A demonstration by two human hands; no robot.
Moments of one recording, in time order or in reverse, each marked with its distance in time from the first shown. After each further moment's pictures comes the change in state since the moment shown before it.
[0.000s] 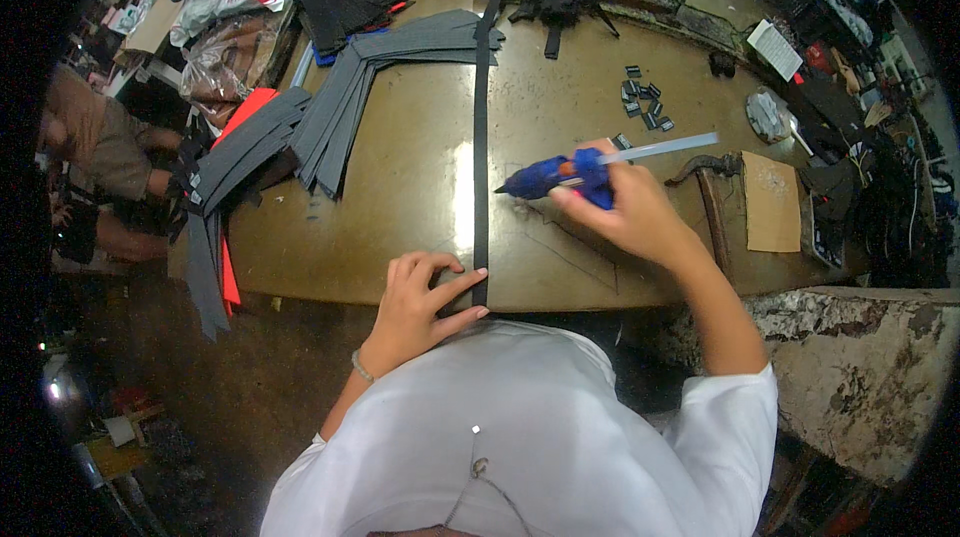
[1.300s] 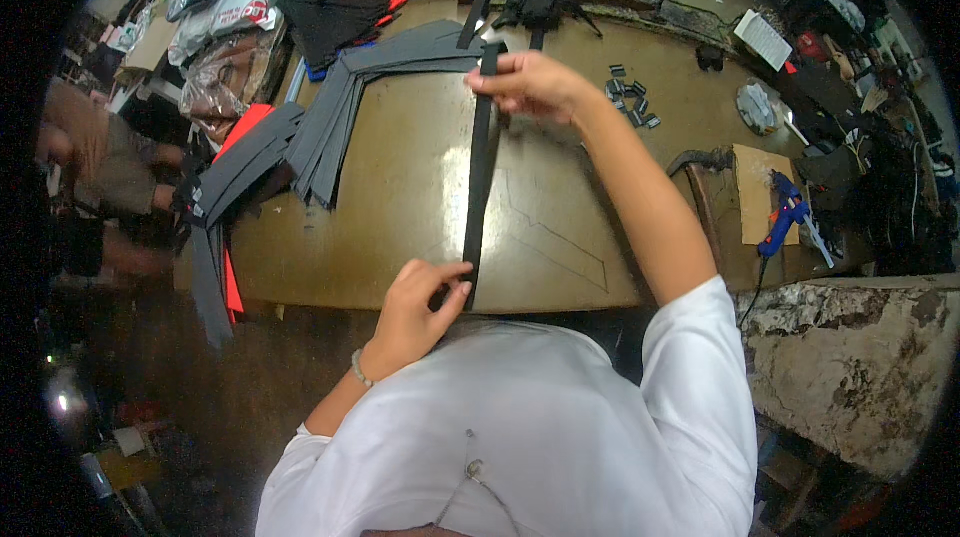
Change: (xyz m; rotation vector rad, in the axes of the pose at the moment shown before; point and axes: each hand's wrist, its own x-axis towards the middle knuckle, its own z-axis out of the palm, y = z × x) left_hand 0.015 0.013 0.005 -0.304 0.070 -0.158; right_hand 0.157 0.033 0.022 0.821 -0.365 0.318
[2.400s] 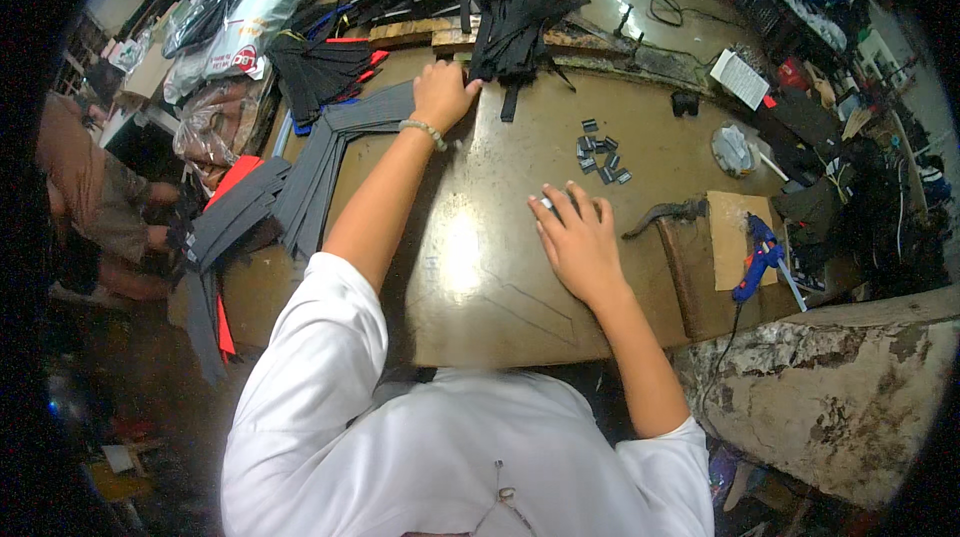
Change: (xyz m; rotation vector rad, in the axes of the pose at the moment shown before) left_hand 0.335 -0.081 0.030 0.721 0.127 -0.085; right_hand -0.127 0.076 0.015 -1.583 0.652 -0.445
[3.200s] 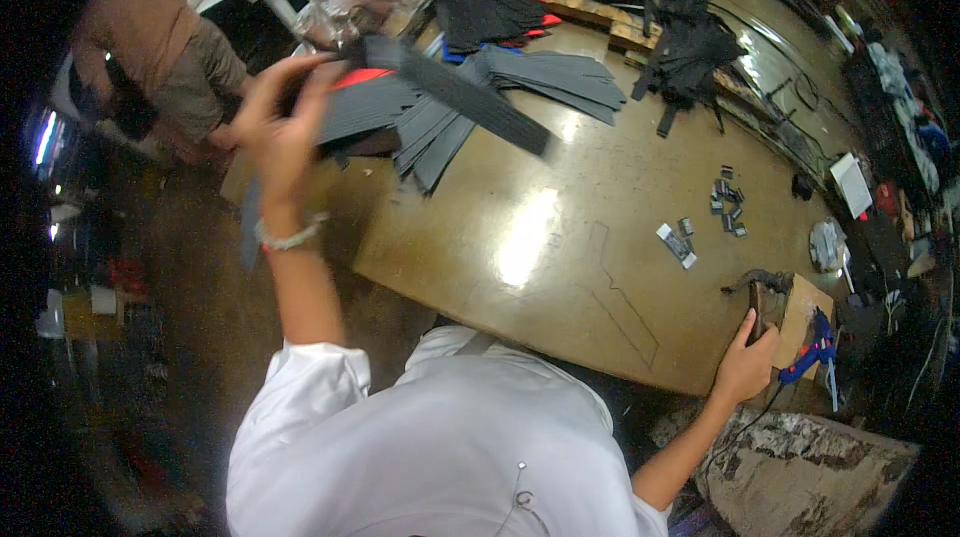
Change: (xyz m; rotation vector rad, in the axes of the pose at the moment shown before) left_hand -0.228 -0.152 -0.227 -0.279 0.794 -0.031; right_hand -0.110 0.062 -0.021 -0.410 0.112 0.853
